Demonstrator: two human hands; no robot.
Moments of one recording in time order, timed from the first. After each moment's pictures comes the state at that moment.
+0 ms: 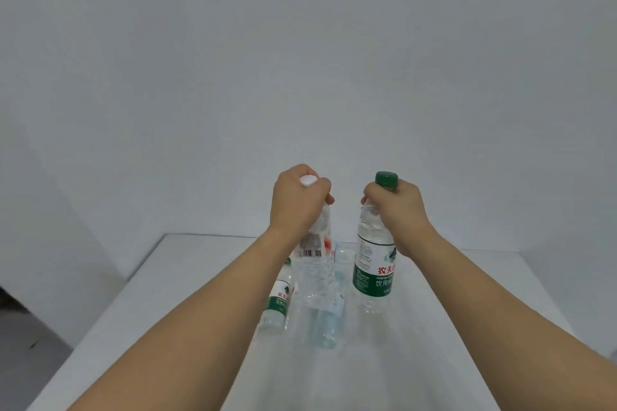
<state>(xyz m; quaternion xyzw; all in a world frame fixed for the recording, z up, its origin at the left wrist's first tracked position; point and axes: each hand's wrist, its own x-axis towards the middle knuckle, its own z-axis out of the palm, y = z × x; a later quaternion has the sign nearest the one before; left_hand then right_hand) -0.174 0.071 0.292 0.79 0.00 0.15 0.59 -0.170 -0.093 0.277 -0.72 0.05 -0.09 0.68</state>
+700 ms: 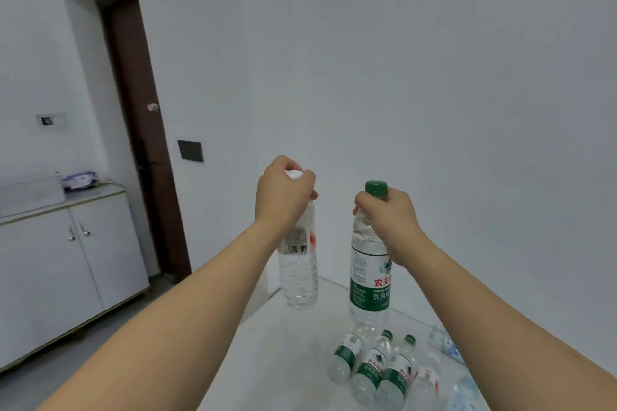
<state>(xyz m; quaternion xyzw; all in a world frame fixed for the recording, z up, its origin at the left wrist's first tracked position) -0.329 0.298 0.436 0.76 0.16 0.43 0.47 -0.248 0.146 0.409 -0.69 -0.22 0.01 0.69</state>
